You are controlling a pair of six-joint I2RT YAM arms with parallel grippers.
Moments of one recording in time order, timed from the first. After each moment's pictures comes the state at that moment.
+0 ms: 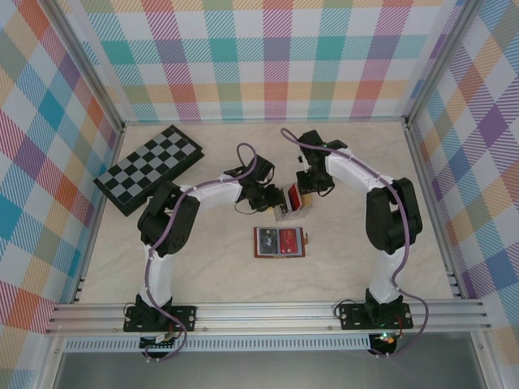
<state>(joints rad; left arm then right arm) -0.64 2.05 1.41 -0.39 0.29 -0.87 0.43 1.93 1.53 -0.94 0.03 0.20</state>
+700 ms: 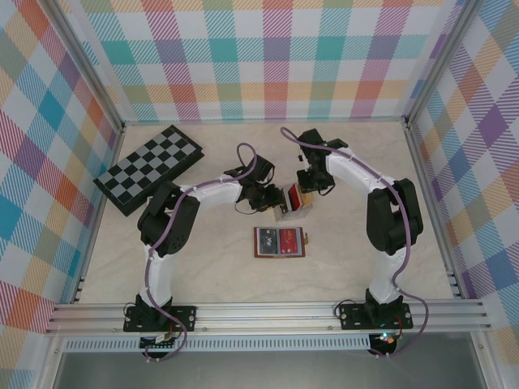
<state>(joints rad) -0.64 2.05 1.41 -0.39 0.29 -0.87 0.43 1.92 1.54 -0.95 0.05 0.19</state>
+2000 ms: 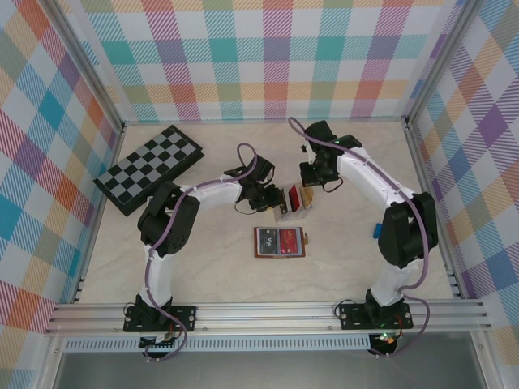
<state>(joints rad) -0.65 2.05 1.41 -0.39 0.29 -0.86 0.43 1.76 1.55 -0.98 -0.03 0.21</state>
